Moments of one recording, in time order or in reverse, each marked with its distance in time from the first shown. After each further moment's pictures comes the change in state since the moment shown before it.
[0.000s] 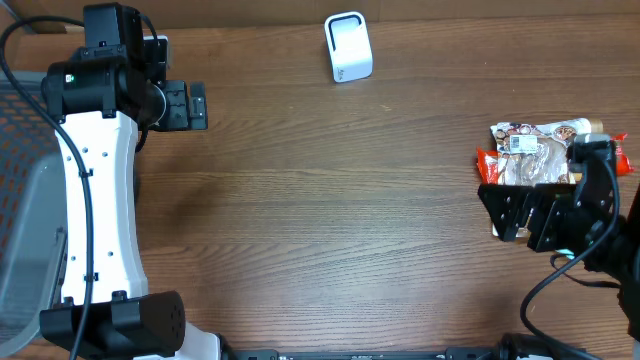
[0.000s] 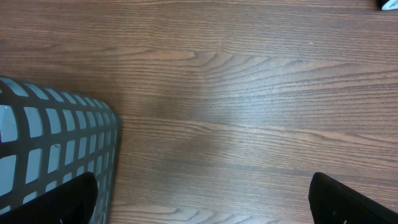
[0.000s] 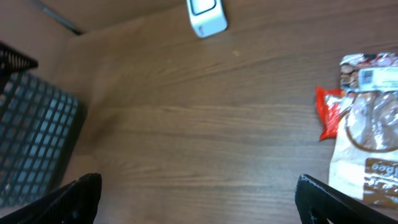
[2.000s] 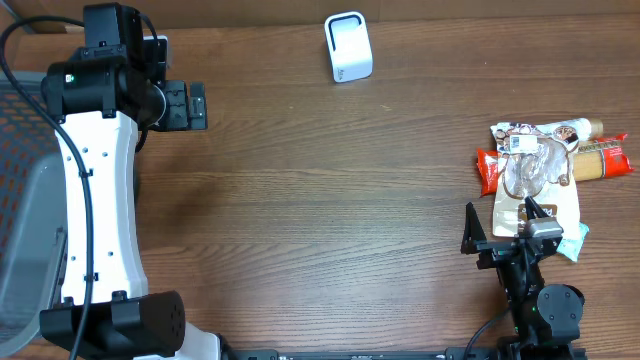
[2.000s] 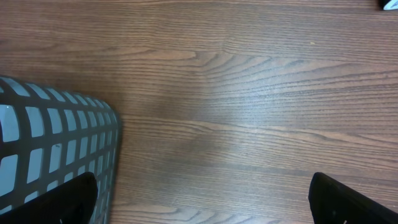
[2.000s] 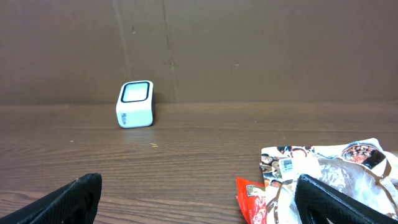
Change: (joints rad) left arm 0.000 0.000 0.000 0.000 -0.003 0.000; right arm 0.196 -0.904 -1.351 1.239 0.484 -0.013
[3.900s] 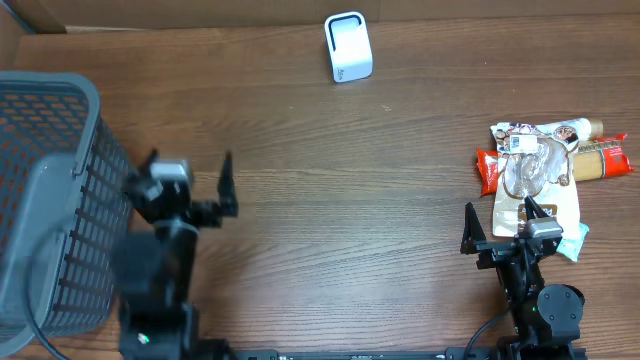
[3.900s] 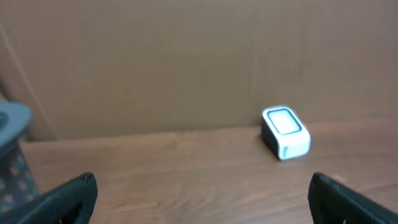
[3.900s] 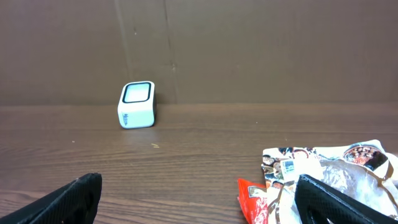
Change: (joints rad) left arm -0.084 -1.168 -1.431 1.334 0.126 0.030; right arm 0.000 0.000 0.000 0.003 -0.004 0.000
